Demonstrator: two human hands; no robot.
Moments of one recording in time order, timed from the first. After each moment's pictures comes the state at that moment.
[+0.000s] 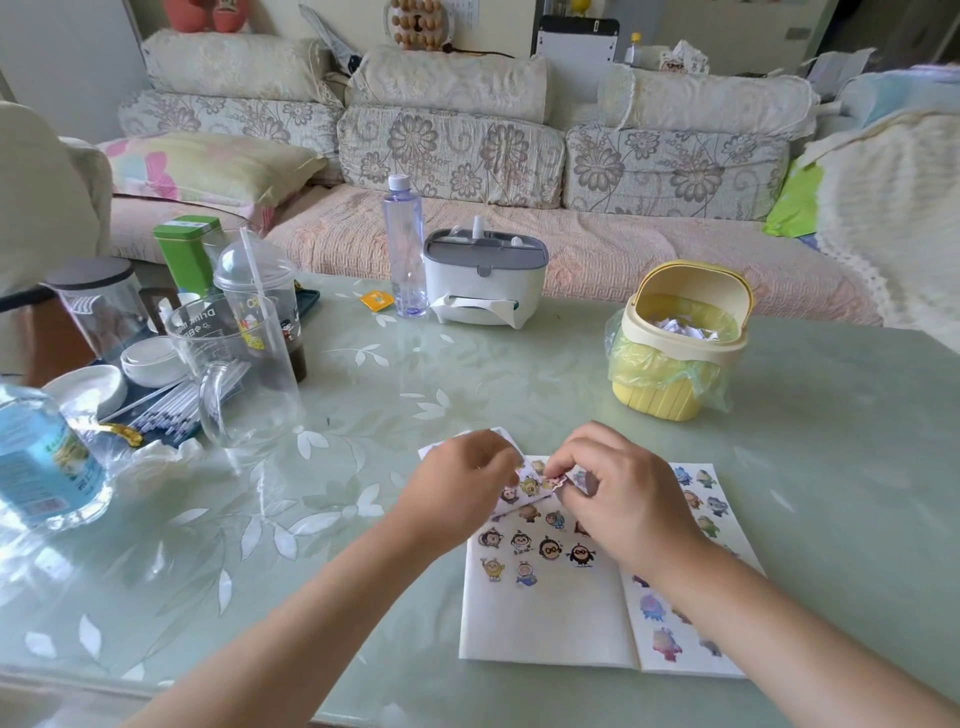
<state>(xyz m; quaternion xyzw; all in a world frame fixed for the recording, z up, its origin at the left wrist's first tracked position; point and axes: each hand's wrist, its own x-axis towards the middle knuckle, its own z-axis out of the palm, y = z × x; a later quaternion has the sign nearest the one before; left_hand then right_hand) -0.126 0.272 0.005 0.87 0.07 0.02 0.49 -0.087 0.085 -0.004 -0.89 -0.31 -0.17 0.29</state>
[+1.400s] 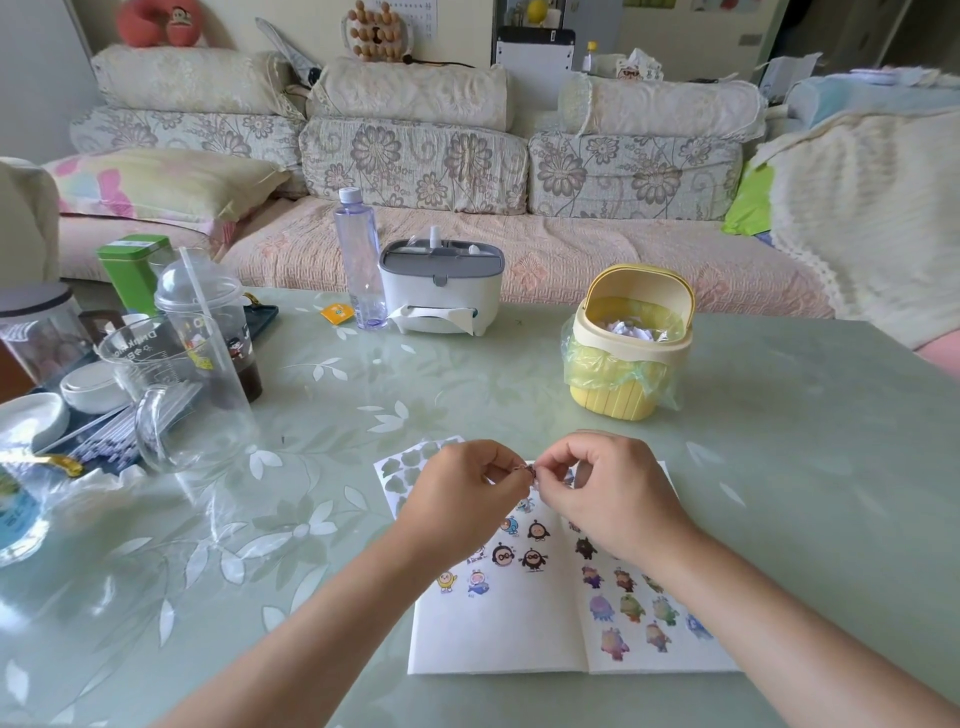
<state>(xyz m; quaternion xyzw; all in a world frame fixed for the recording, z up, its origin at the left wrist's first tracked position) -0.124 0.222 0.019 0.85 0.04 0.04 0.52 -0.093 0.058 0.025 -0.90 -0.21 -0.11 0.37</state>
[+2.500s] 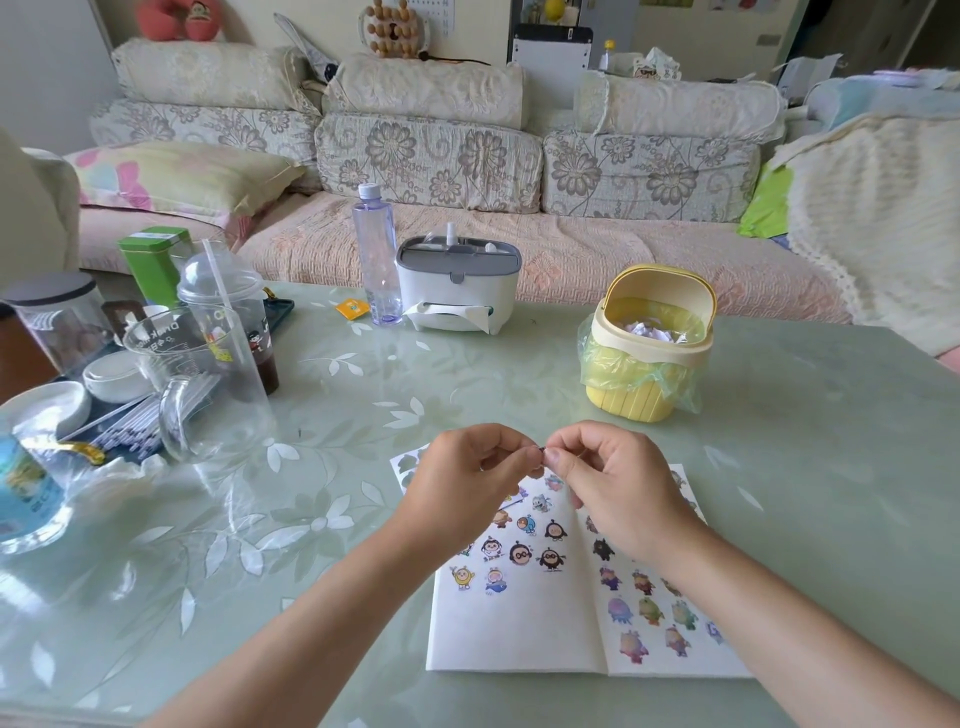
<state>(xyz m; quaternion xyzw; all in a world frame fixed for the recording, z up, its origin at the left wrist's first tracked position) -0.128 0.238 0.026 0.82 0.00 0.07 0.57 -0.088 0.070 0.021 -0.83 -0.20 -0.02 0.52</state>
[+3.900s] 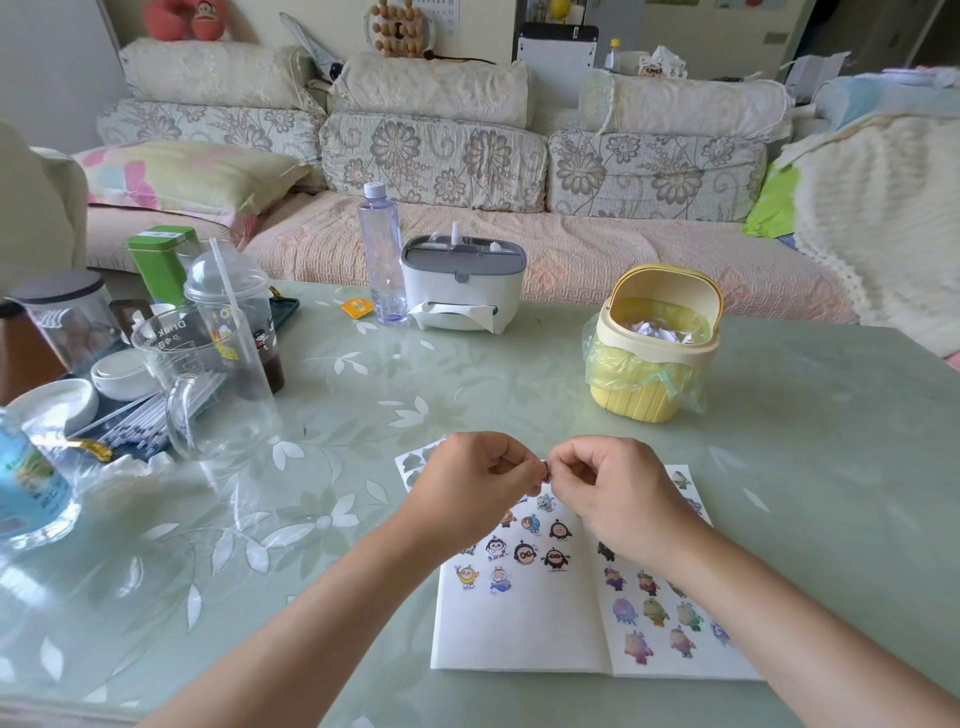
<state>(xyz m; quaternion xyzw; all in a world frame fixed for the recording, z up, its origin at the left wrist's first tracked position) -0.124 0.241 0.023 0.85 0.02 0.02 0.52 -0.091 0.070 0.023 -0.87 -0.22 -0.01 0.44</state>
